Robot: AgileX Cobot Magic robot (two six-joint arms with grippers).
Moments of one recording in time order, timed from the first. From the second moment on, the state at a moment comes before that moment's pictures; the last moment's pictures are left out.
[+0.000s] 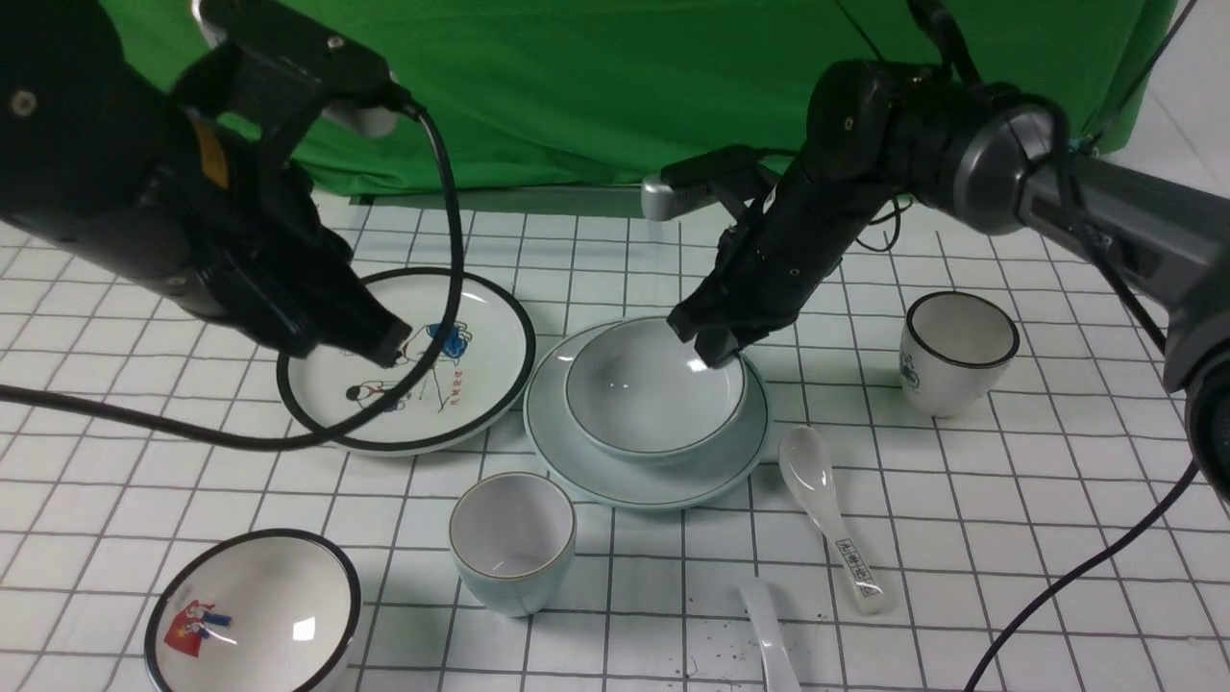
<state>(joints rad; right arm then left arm) 0.43 2.27 -1.98 0.35 0.95 -0.37 -0.40 1.34 -1.23 0.13 0.93 0.10</state>
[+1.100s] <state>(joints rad) 0.39 1.89 -1.97 0.11 1.21 -0.39 -0.40 1.80 -1.23 -0.12 0.91 0.18</state>
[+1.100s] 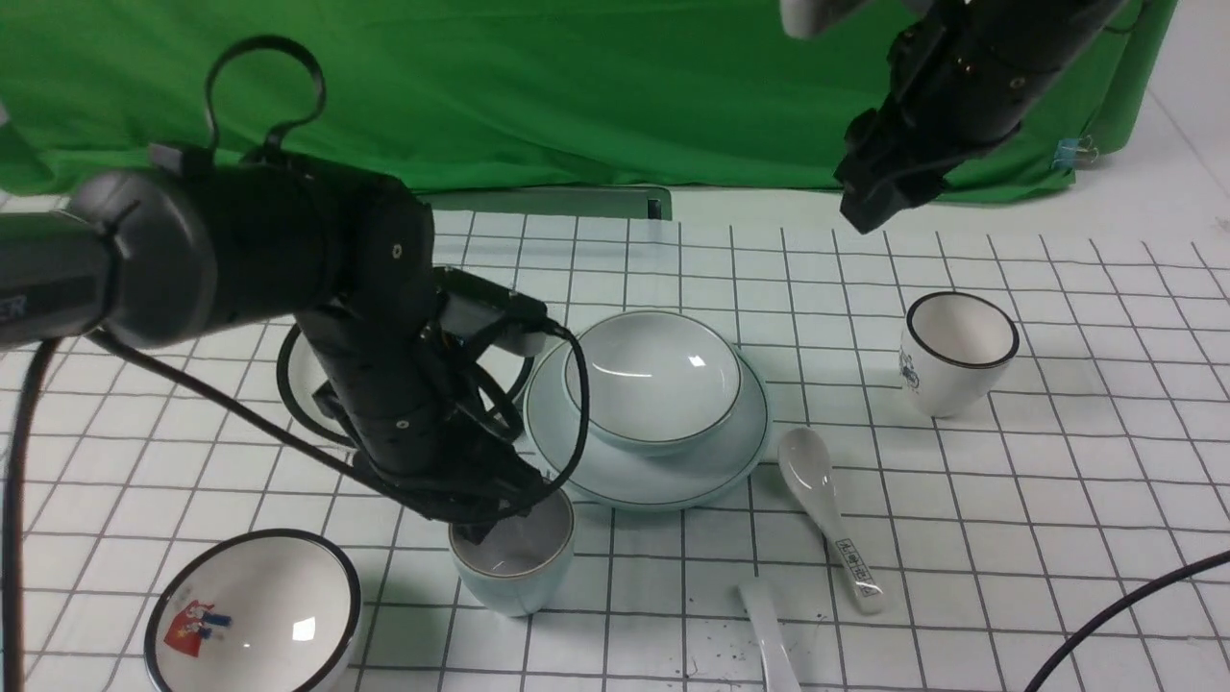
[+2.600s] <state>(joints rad) 0.38 1.66 -1.88 0.10 1.21 -0.31 -0.42 2.03 -2.19 -0.12 1.21 0.18</state>
